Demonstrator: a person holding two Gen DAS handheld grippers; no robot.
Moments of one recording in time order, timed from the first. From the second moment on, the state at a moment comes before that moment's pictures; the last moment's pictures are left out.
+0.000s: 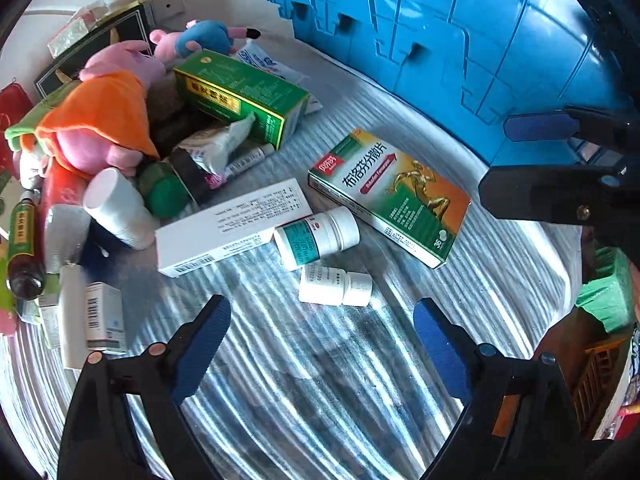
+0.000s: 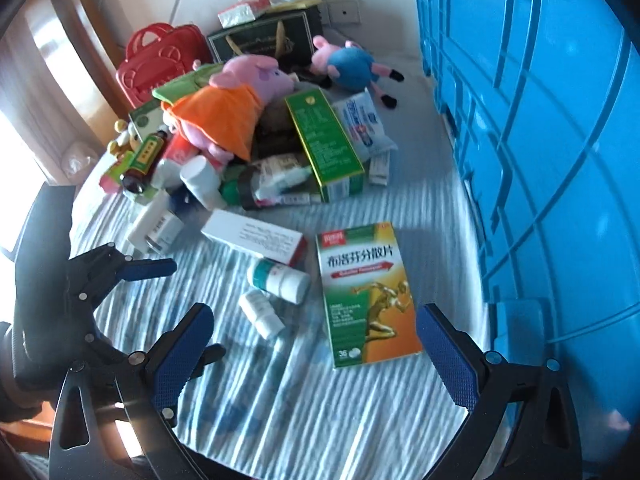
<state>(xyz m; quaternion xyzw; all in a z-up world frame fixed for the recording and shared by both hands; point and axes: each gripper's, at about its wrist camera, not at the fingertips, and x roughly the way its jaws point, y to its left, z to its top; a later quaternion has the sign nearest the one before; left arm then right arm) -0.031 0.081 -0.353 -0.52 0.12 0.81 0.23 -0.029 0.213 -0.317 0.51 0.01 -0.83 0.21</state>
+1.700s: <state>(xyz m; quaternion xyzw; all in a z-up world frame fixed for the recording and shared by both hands) -0.036 0.037 -0.343 -0.47 0.08 0.85 0.23 -0.063 0.188 -0.383 0.56 0.07 -0.81 0.15</state>
